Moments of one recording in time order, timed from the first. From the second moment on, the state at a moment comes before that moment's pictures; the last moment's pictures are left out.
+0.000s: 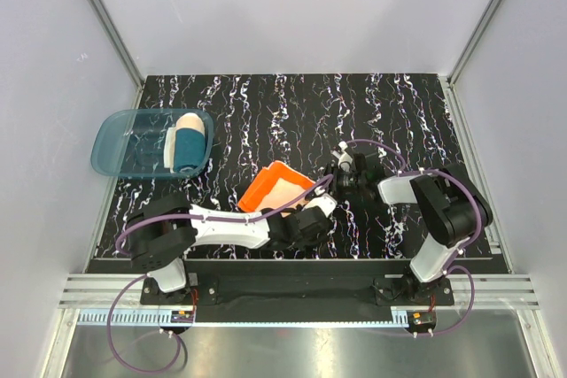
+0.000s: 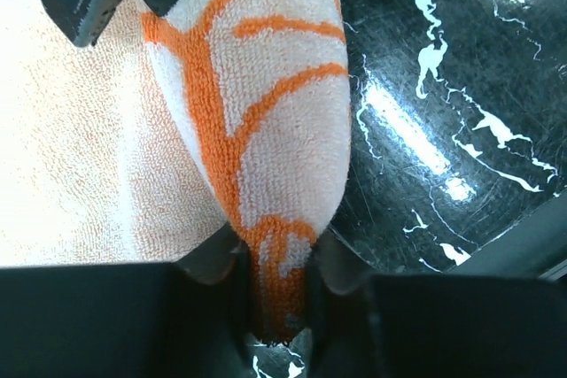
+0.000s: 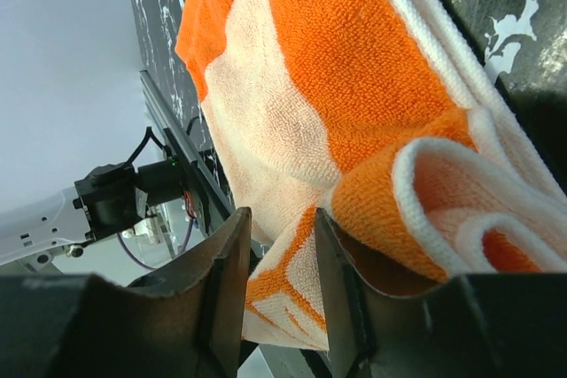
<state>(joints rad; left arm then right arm) -1.26 1.68 0.90 -0.25 -0.35 -0.37 0.40 1.72 0.63 0.36 -0.80 0.78</state>
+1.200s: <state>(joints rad) -1.09 1.57 0.68 0.13 0.02 -0.73 0.41 1.19 0.56 -0.29 -0.35 0.80</state>
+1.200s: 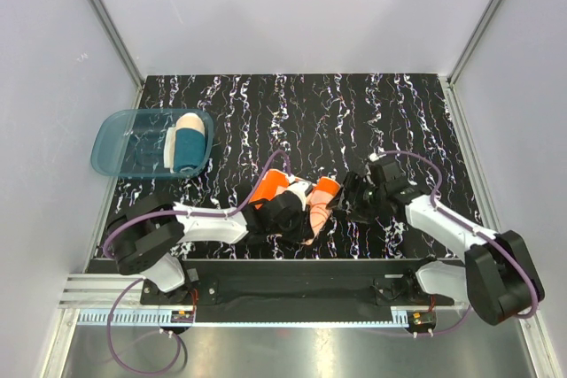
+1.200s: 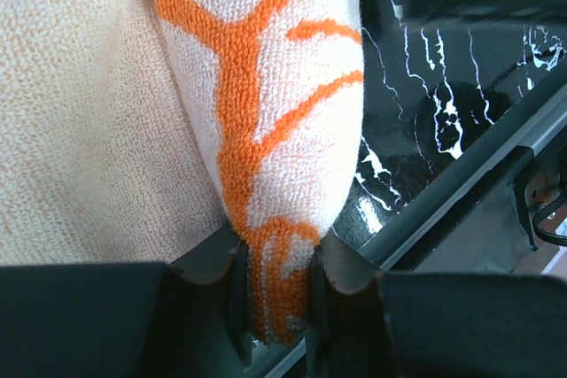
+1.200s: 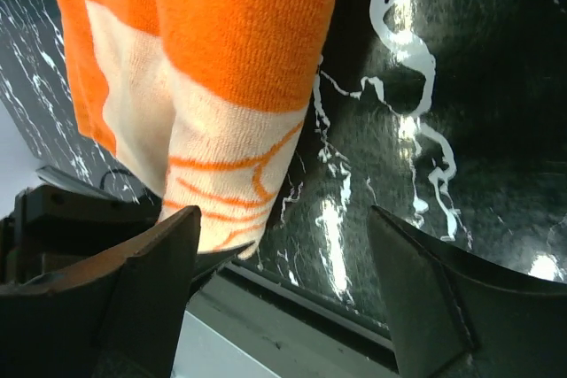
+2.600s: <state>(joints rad) -1.34 1.64 1.11 -0.59 -0.47 -0.58 0.53 1.43 0.69 -0.28 -0.25 0.78</state>
